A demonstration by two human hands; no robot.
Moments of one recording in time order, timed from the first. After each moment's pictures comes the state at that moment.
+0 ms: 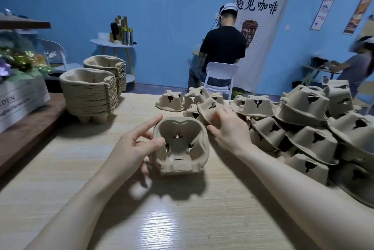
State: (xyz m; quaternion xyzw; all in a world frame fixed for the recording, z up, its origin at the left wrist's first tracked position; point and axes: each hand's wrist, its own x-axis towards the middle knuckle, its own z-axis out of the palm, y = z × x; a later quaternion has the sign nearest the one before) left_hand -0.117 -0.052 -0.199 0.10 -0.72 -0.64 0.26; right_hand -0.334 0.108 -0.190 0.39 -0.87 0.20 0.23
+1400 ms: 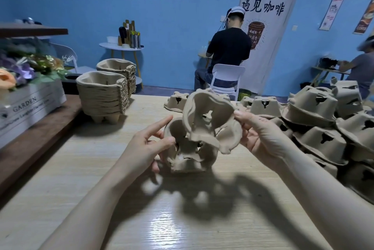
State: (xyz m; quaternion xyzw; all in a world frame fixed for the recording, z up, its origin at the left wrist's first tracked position) left_hand -0.112 -0.048 -0.192 0.10 -0.72 -0.65 0.24; right_hand -0.263 0.153 -0.137 0.21 -0.54 0.77 -0.27
